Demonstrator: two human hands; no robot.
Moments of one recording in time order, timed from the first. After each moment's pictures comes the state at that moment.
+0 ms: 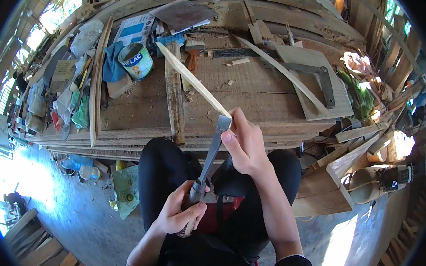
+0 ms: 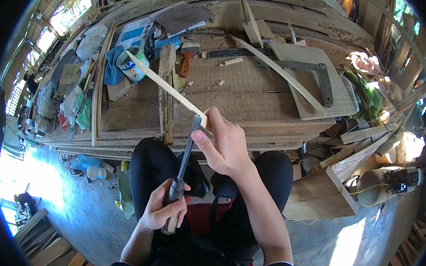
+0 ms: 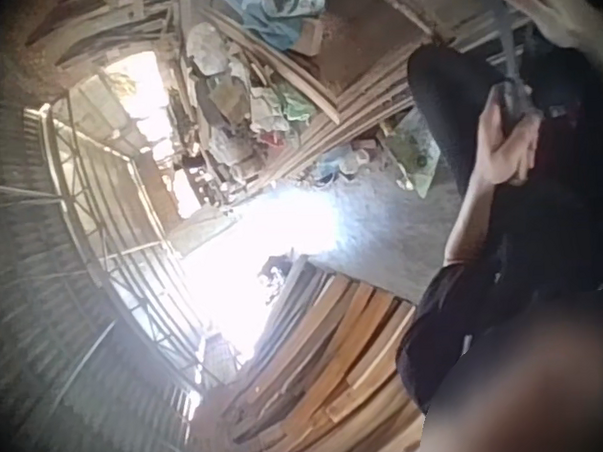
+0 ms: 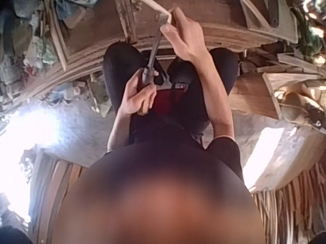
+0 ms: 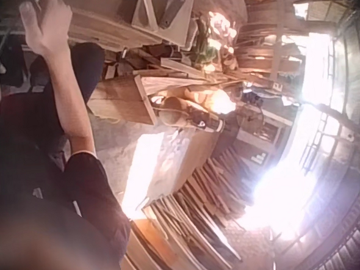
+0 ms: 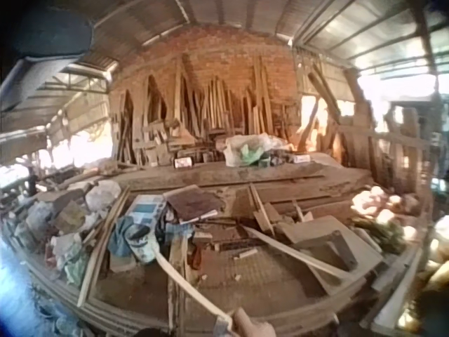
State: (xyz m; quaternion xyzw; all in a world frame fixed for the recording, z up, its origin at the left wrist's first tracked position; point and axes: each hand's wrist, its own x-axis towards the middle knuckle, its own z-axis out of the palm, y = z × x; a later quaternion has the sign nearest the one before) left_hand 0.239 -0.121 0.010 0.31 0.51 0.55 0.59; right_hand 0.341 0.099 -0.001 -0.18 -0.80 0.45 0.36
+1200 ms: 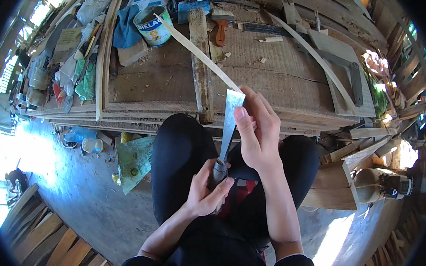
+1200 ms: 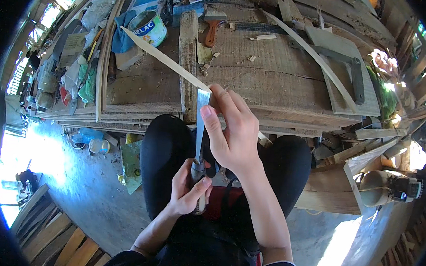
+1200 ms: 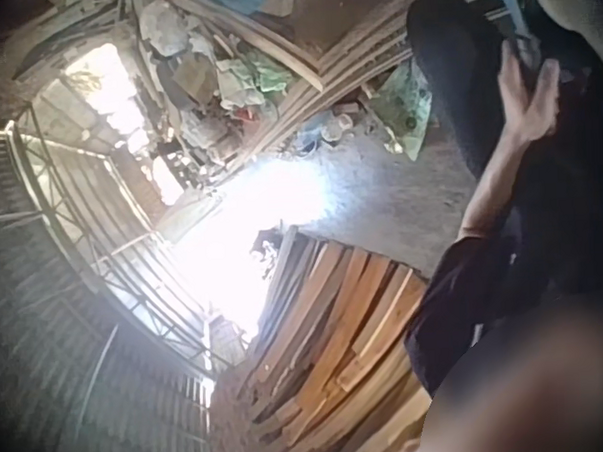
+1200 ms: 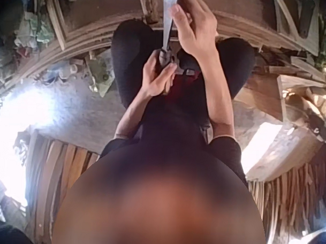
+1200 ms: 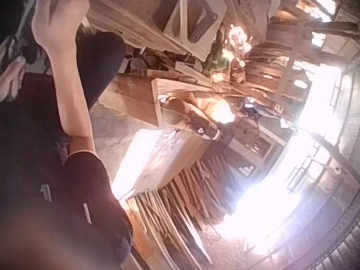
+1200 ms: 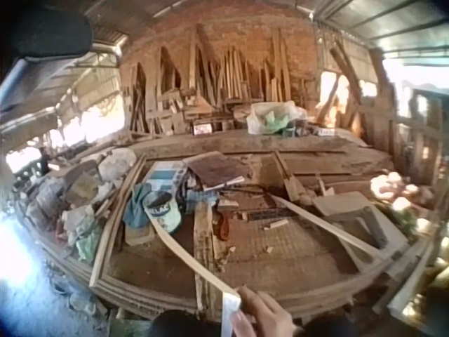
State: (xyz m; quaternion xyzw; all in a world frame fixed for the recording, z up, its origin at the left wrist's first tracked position) left_hand 0.246 -0.118 -0.042 0.28 0.56 0.62 0.47; right_hand 0.294 0.061 -0.005 -0.22 -0.76 0.44 0.42
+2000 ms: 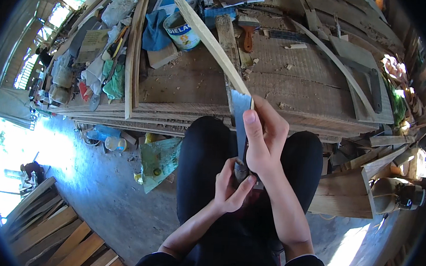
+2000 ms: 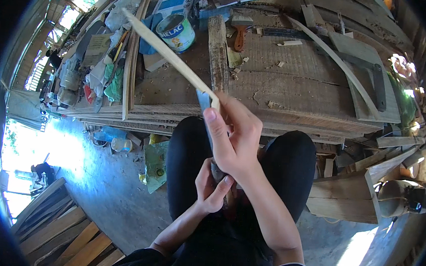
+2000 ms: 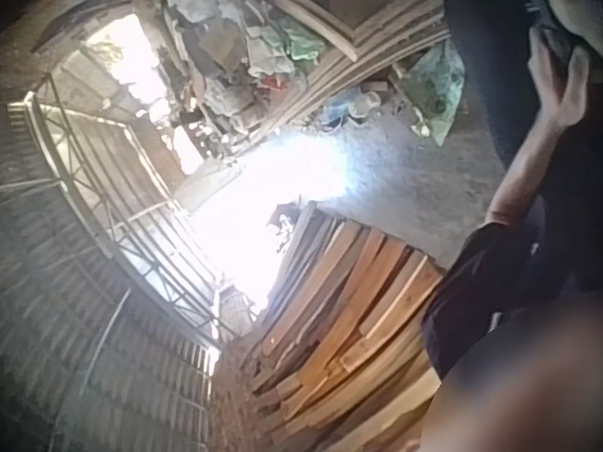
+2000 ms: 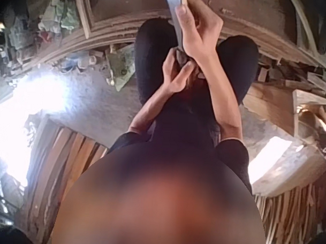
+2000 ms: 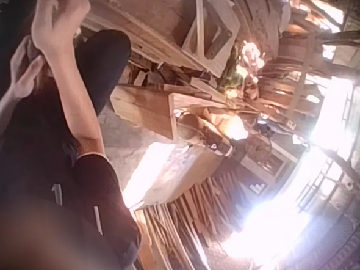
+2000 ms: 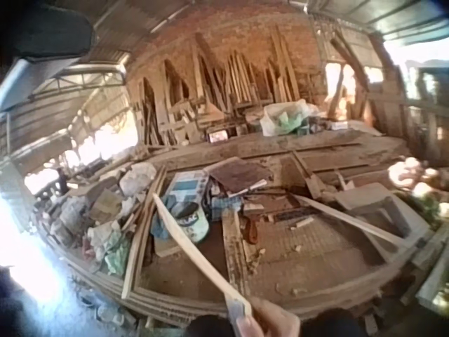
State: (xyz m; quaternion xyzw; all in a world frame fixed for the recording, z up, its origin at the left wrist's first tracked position) left_hand 0.244 -0.116 -0.059 0.35 0.57 0.68 0.29; right_hand 0.257 0.026 0.009 -0.18 -0.65 0.55 0.49
